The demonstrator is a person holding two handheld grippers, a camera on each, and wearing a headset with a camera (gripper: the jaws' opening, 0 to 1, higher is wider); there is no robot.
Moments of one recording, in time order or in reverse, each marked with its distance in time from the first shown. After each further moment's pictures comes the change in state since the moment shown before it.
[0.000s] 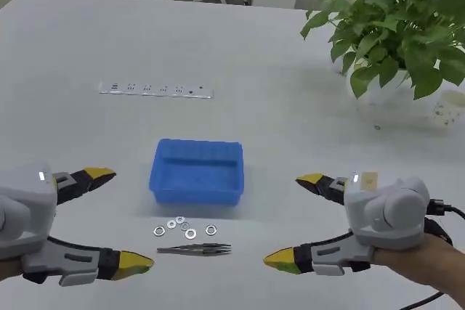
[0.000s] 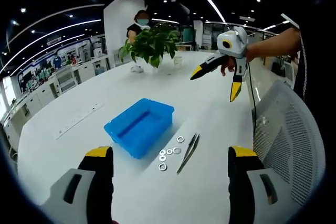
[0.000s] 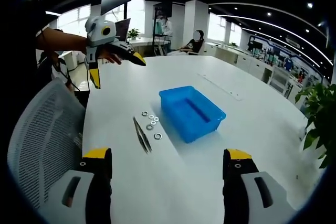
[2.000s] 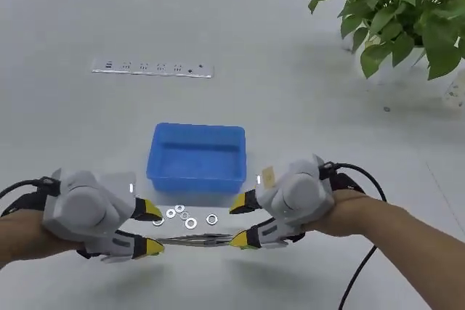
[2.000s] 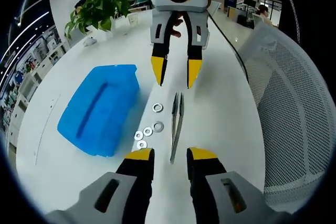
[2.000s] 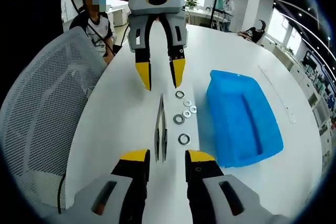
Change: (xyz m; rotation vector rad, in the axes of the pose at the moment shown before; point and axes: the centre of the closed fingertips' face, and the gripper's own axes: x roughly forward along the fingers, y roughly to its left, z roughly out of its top) left arm 0.070 -0.019 -0.066 0.252 0.349 -0.279; right arm 0.096 0.039 -0.025 -0.327 0.259 0.360
